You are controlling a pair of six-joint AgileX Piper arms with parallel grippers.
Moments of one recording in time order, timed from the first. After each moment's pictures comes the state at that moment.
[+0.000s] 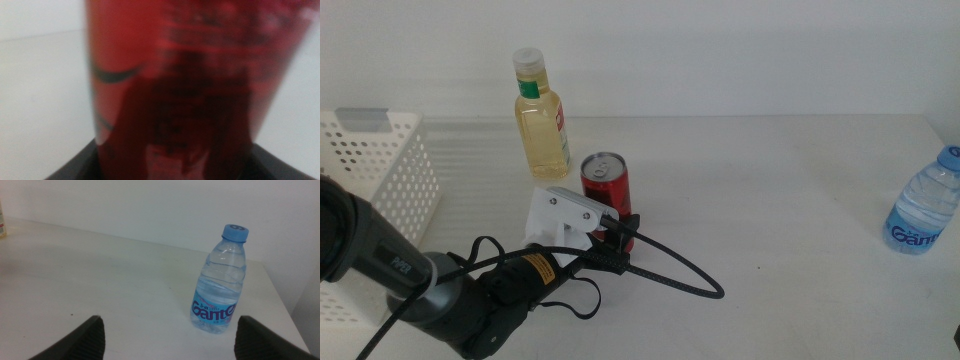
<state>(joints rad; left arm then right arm) -0.44 2.04 -0.64 0.19 -1.13 -0.19 0.08 -0.01 0.03 0.13 0.18 -0.24</state>
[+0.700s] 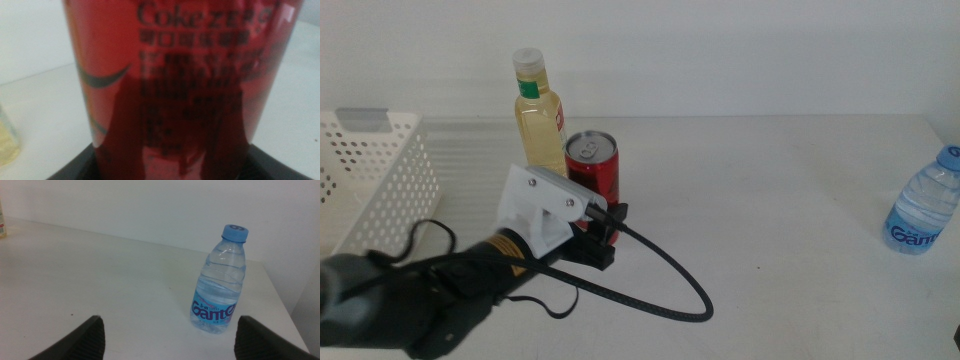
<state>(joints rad) -0.44 1.73 -0.54 0.23 -0.92 -0.14 0.08 -0.01 0.03 0.13 0.18 -0.24</state>
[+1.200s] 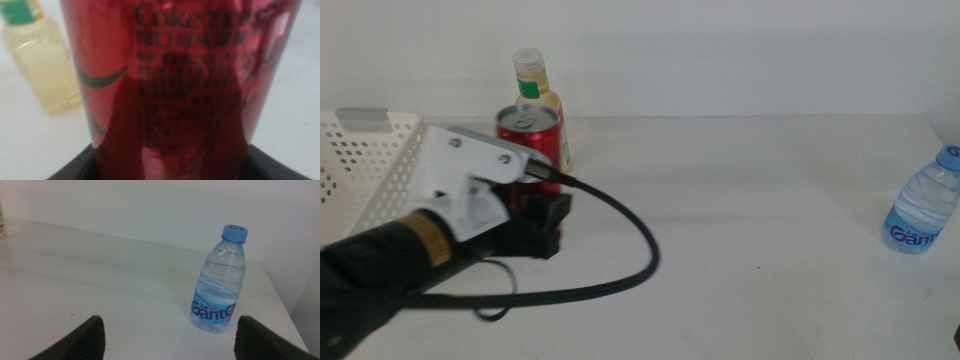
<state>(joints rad) -0.44 1.22 -0.53 0.23 -0.24 -0.27 0.08 -0.01 0.03 0.13 0.18 -0.24</state>
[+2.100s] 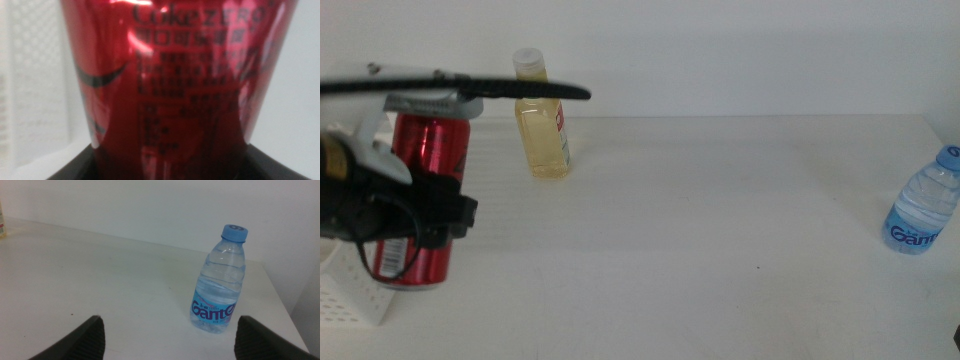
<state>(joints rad) -0.44 1.10 -1.00 0.18 0.99 -0.32 0.08 -0.01 0.03 0.13 0.18 -0.24</state>
